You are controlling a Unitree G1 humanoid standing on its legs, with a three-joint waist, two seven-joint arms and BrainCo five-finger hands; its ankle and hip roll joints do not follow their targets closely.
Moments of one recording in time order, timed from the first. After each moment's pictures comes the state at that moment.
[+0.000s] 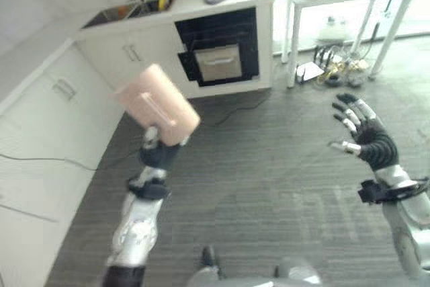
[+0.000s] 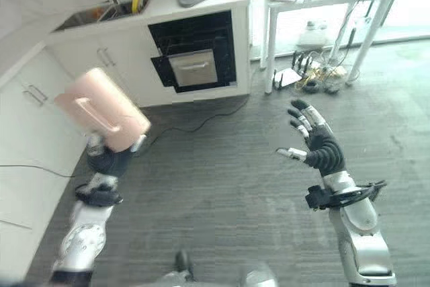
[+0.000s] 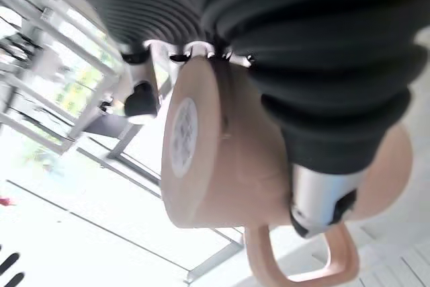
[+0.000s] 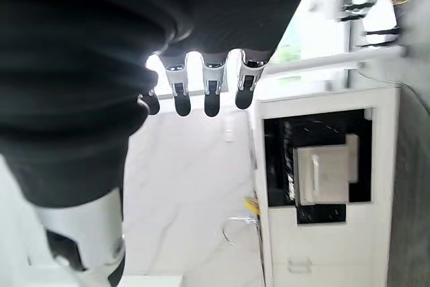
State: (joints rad) left arm 0.08 0.25 -0.03 -0.19 -1.14 -0.02 -0.43; right arm 0.18 -0.48 -0.17 -0.35 0.41 -0.08 0.22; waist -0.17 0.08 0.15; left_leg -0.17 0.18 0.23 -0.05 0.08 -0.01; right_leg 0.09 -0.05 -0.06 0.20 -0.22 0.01
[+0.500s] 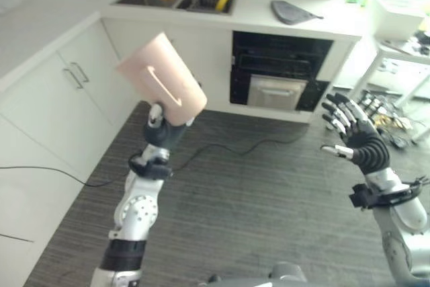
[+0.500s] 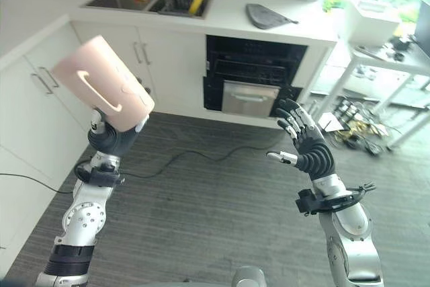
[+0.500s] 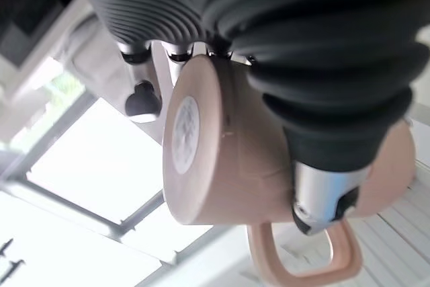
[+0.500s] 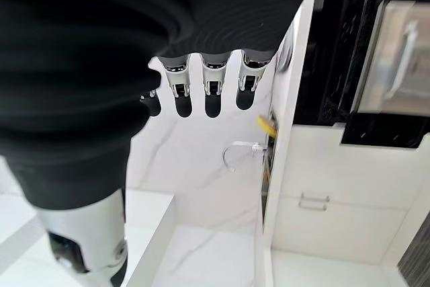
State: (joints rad) left arm -0.04 0.29 0.00 -0.20 -1.11 0.00 -0.43; right arm 0.18 -0.41 -0.14 -0.44 0.37 -0.08 0.26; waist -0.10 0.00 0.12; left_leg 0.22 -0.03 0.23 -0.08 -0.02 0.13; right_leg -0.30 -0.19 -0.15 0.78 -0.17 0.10
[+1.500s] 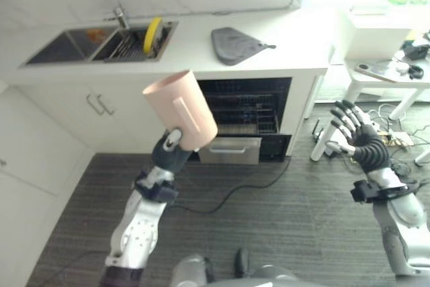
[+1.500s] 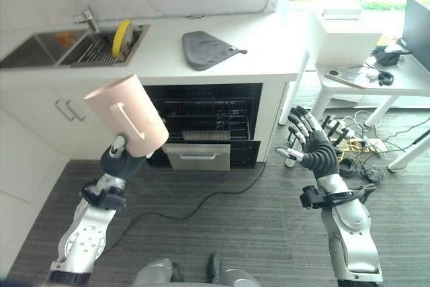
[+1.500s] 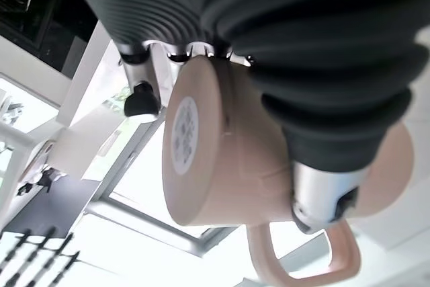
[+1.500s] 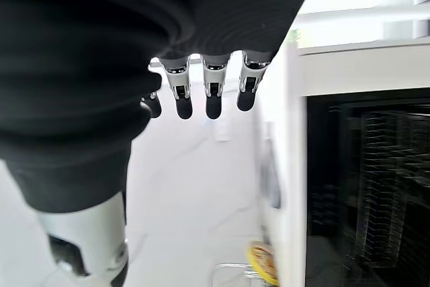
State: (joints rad) left arm 0.09 0.31 -0.03 -0.23 -1.00 0.00 -0.40; right arm 0.10 -0.47 -0.13 -0.30 0.40 -0.08 0.22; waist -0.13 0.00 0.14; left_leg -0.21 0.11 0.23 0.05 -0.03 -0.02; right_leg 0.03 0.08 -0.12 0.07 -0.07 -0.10
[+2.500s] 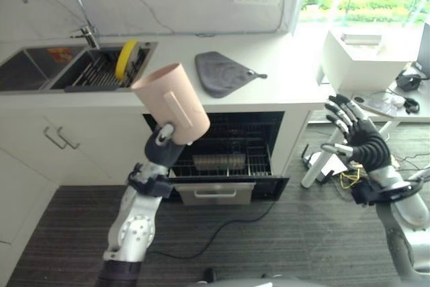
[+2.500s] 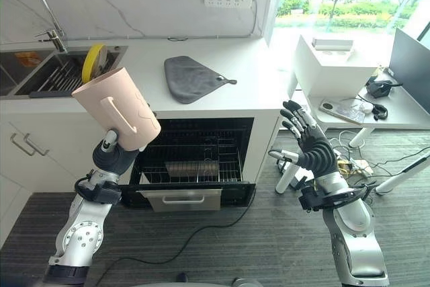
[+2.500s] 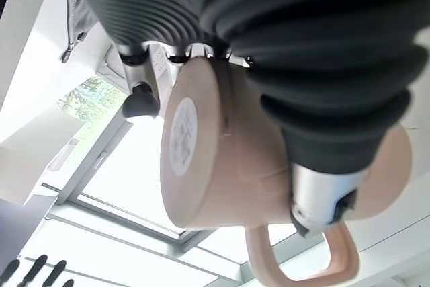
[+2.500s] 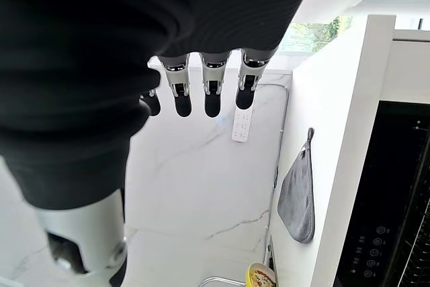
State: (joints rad) left arm 0.03 0.29 0.00 -0.24 -1.00 -0.02 -0.39; right arm 0.13 -0.46 -0.16 -0.39 0.36 -0.07 0.23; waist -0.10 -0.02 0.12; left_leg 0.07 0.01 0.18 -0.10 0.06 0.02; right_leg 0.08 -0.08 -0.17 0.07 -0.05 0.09
